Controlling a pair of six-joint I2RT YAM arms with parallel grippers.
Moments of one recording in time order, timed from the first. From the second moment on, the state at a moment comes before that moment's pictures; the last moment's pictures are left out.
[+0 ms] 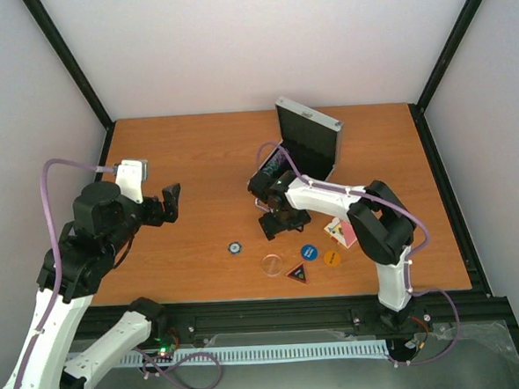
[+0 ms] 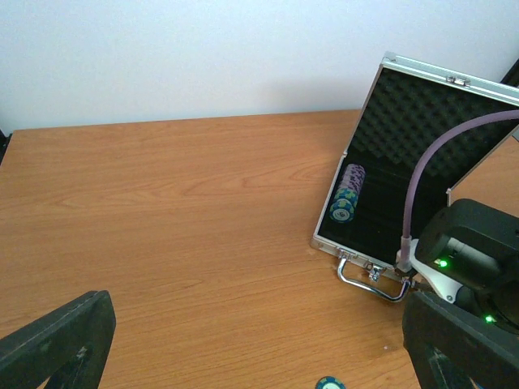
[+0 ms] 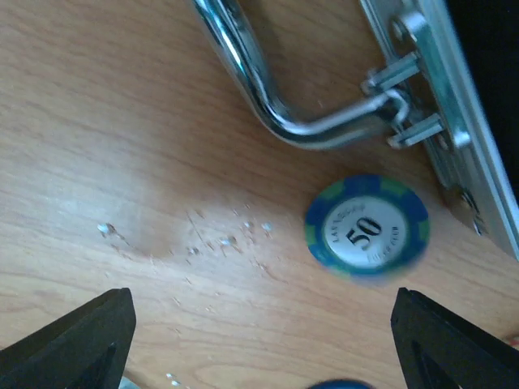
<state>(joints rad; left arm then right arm) -0.44 0.74 1.20 -0.89 -0.16 -0.20 0.81 1.95 1.40 -0.95 0.08 0.40</state>
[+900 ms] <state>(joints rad) -0.44 0.73 1.20 -0.89 -0.16 -0.20 0.71 1.90 1.34 -0.87 0.05 0.48</state>
